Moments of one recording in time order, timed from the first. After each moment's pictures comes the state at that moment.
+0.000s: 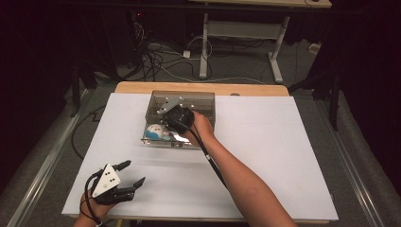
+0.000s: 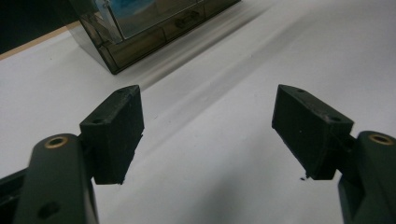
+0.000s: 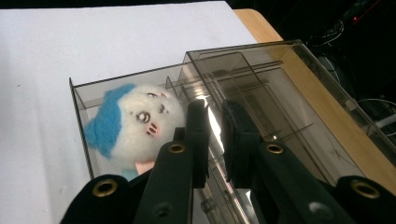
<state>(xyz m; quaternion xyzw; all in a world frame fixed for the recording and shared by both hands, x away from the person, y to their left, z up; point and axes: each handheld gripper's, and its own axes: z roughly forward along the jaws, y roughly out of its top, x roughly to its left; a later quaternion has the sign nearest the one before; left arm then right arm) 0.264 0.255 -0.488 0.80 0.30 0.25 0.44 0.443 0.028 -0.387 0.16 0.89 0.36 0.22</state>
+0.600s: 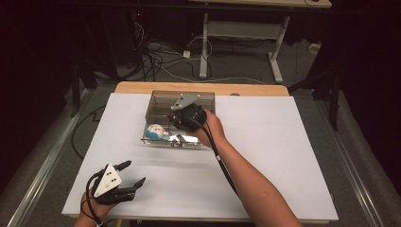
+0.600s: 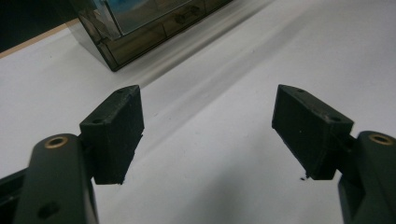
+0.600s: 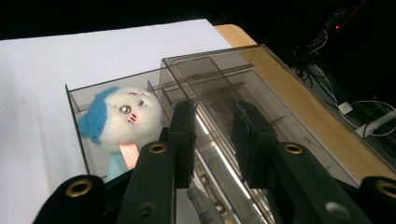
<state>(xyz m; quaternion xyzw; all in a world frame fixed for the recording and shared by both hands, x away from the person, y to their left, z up) 0.264 0.253 -0.490 0.81 0.30 0.26 0.43 0.441 -0.006 -0.375 0.19 0.87 0.40 0.22</state>
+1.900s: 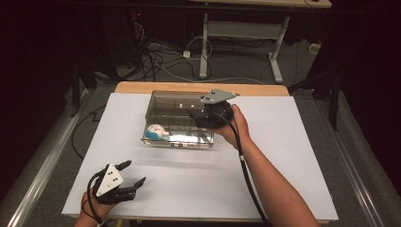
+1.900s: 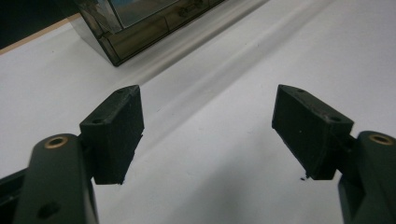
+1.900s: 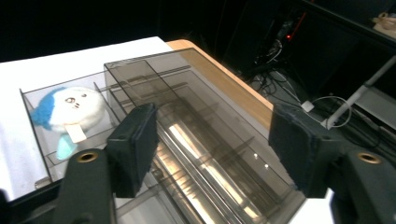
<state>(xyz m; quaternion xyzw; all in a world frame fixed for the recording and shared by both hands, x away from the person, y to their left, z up) 0.266 0.251 -0.491 0.81 0.31 0.26 0.42 0.438 -0.073 -0.358 0.24 0.82 0.44 0.27</state>
